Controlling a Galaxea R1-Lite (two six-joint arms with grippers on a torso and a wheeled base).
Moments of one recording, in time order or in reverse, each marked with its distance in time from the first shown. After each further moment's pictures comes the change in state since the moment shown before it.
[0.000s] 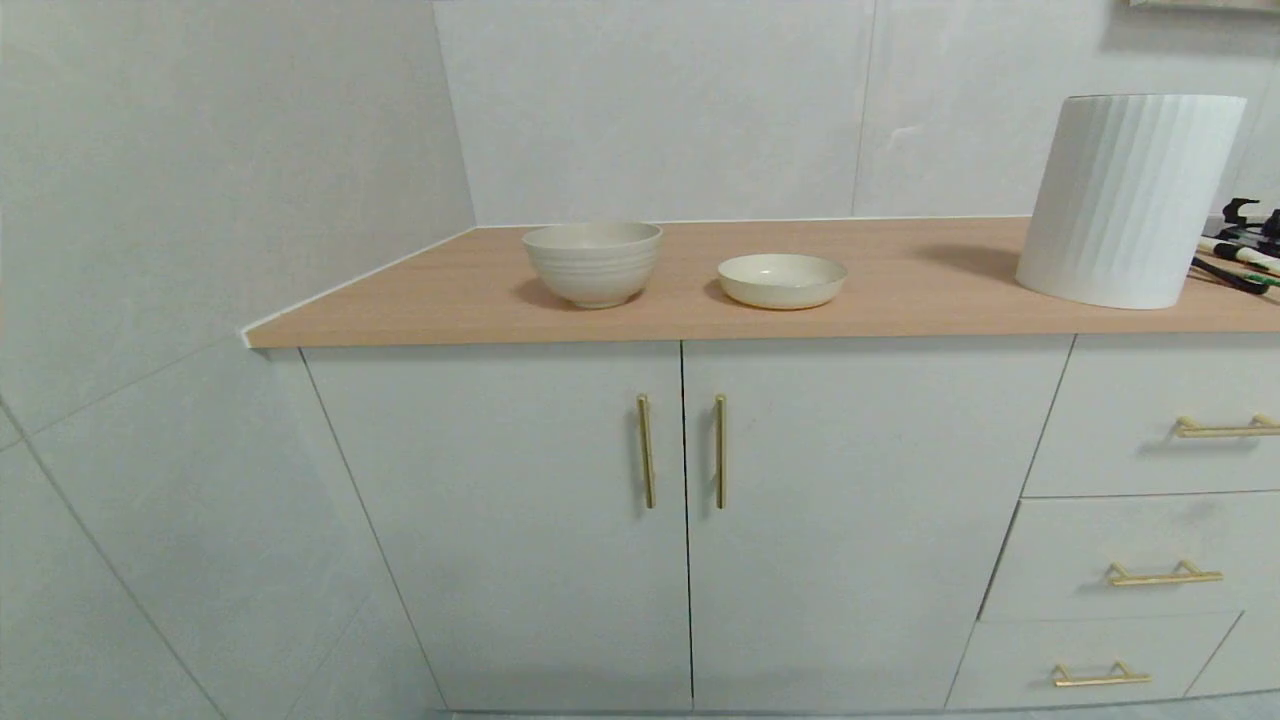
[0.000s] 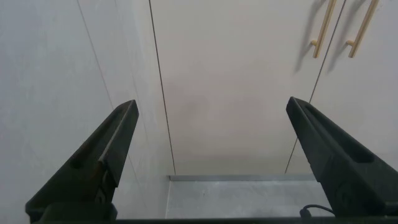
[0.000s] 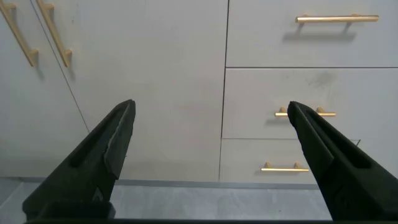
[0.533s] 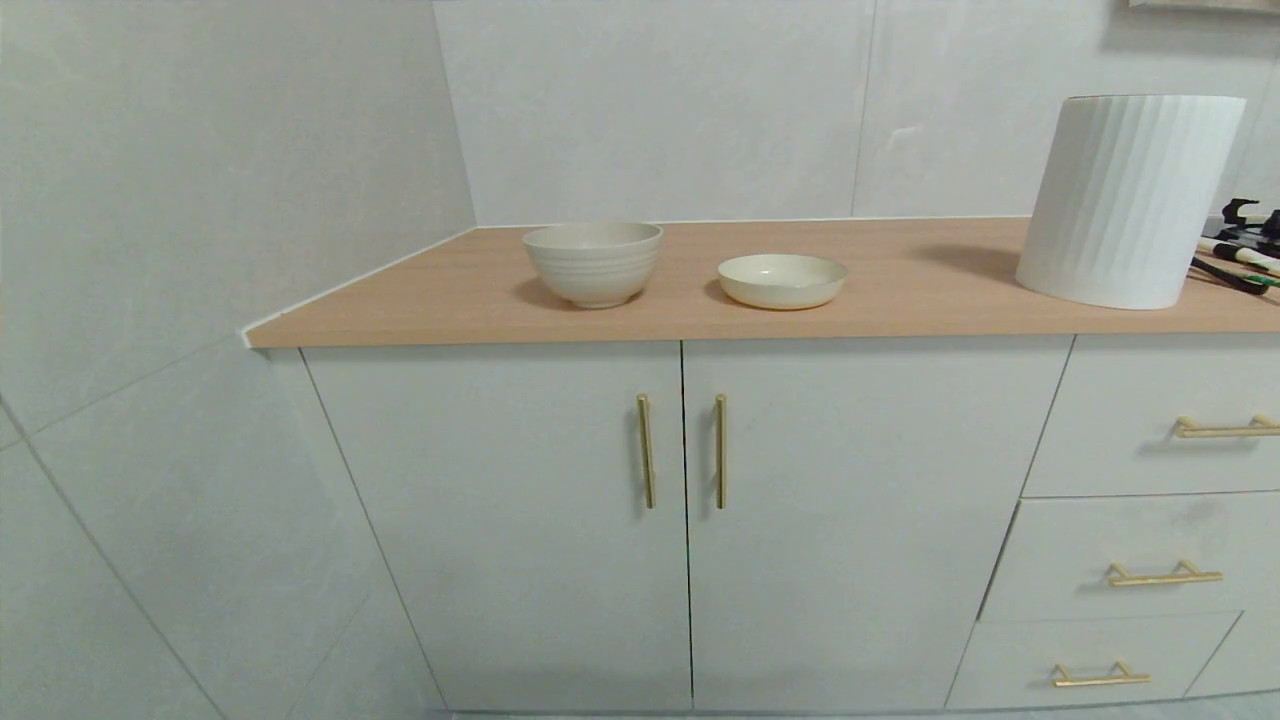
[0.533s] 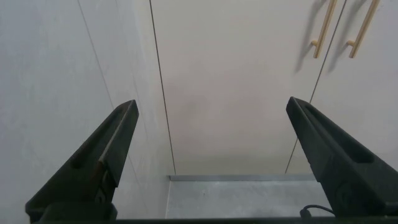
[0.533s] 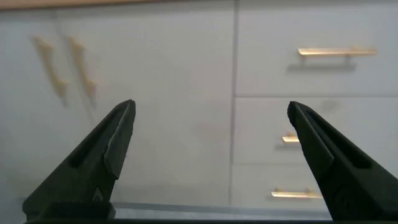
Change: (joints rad) left arm 0.000 0.000 0.000 0.000 0.000 0.000; right arm 0.004 0.024 -0.083 -0.051 0.045 0.037
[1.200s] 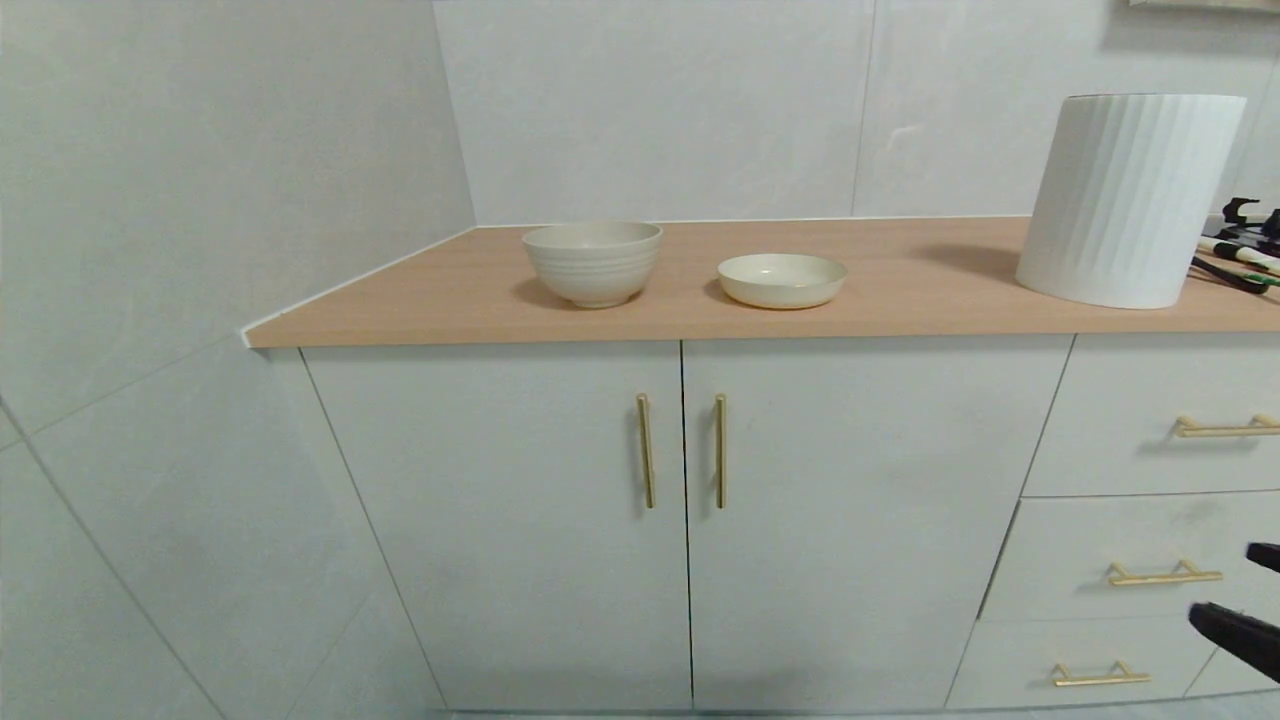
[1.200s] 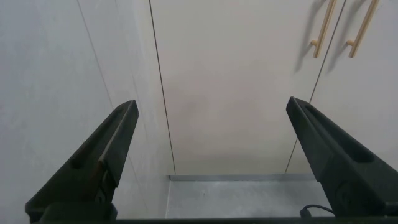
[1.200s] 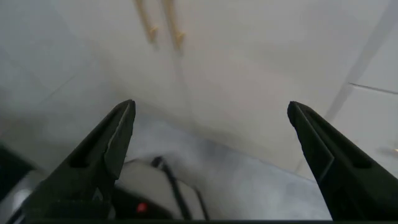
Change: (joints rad) left arm 0.000 0.000 0.000 0.000 0.000 0.000; right arm 0.164 0.807 -0.387 -0.002 0.283 0.011
